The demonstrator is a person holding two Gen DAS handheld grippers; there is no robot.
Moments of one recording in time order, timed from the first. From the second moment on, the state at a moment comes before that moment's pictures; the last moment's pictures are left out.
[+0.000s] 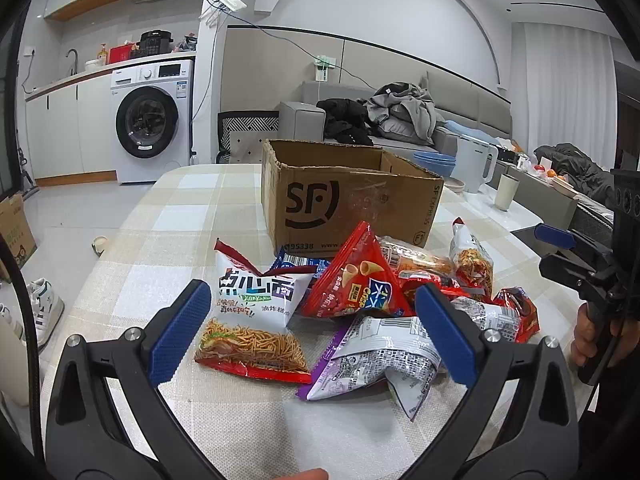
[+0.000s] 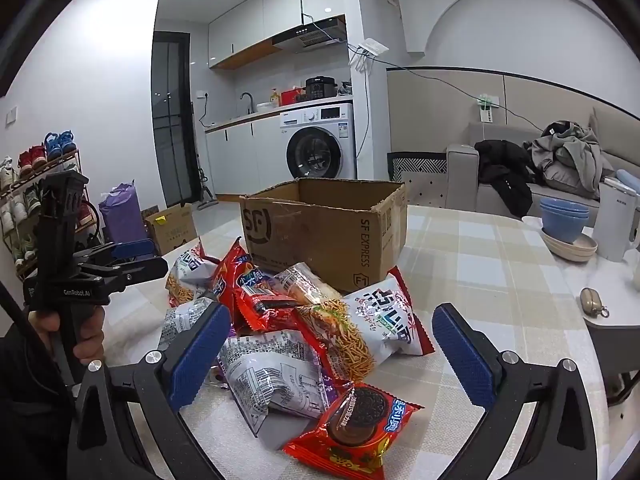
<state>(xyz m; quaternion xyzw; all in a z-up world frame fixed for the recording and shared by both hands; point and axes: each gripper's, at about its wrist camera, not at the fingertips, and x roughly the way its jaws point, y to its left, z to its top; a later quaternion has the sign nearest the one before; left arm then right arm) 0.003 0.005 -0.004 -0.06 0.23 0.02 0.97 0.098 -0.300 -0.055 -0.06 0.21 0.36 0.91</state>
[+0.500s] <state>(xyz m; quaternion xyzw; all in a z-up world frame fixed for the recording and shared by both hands) 0.002 0.003 -0.003 -0.06 0.23 0.02 0.97 0.101 -0.296 -0.056 -0.06 0.21 0.36 0.91</state>
